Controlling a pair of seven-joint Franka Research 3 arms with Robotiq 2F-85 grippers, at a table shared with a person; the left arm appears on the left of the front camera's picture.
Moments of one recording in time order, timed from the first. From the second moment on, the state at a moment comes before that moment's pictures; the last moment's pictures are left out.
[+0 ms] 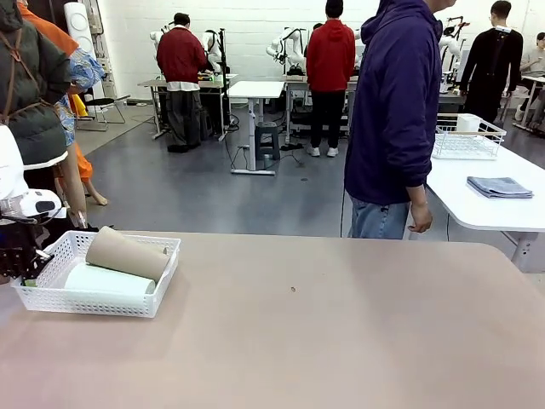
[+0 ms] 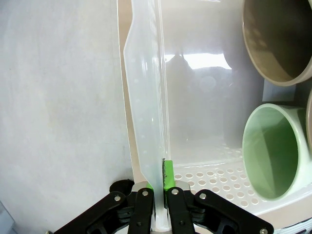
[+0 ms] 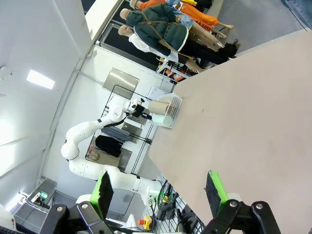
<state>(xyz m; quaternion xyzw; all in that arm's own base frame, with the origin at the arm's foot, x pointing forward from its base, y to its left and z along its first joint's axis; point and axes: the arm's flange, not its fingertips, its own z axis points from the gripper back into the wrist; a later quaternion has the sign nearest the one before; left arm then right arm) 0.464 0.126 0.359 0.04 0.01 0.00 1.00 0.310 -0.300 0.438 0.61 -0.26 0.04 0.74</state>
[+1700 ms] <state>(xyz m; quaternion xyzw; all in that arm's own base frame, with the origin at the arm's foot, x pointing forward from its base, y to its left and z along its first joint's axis) 0.412 0.093 0.481 0.04 -0.06 -0.06 1.00 0.311 -0.299 0.438 0.61 -0.26 0.04 0.74</state>
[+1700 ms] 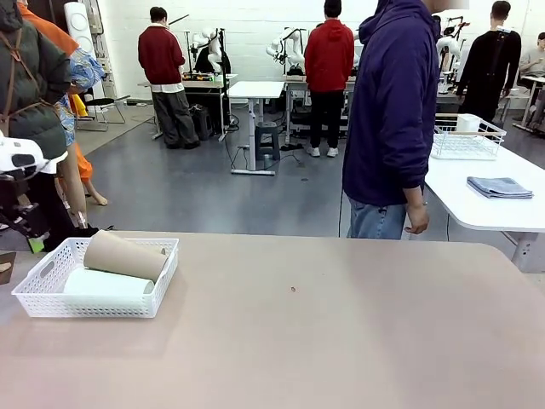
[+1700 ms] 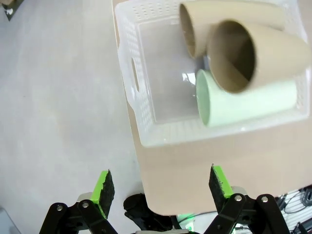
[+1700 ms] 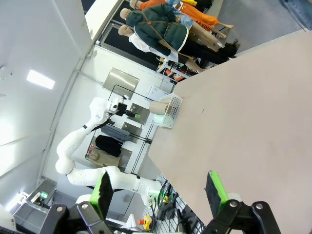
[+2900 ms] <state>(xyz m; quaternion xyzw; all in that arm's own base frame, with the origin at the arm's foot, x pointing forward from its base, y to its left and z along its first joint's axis) 0.369 0.090 0.490 0.03 -0.06 -0.07 1.00 0.311 -0.300 0.438 0.61 -0.26 0.04 0.74</state>
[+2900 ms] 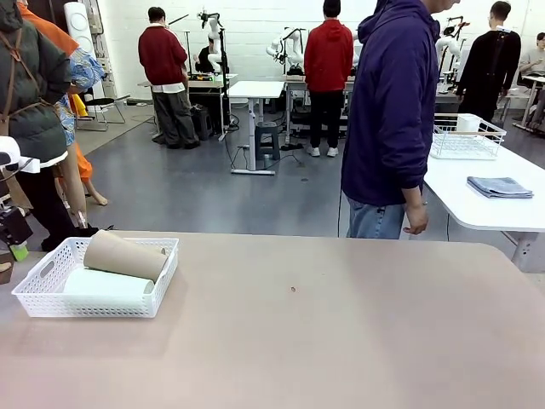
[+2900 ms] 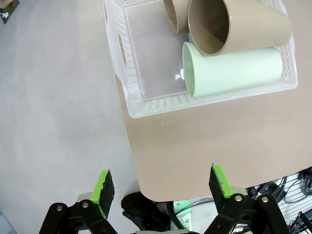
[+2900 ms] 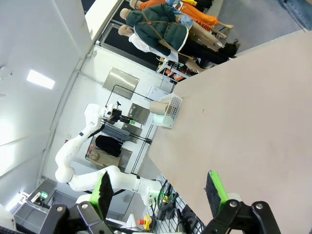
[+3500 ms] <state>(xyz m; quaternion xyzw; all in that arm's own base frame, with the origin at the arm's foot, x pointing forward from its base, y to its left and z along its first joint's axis) 0.353 0.175 0.606 -0.35 -0.12 0.00 0.93 0.310 -0.300 0.438 0.61 -0.26 0.04 0.74</state>
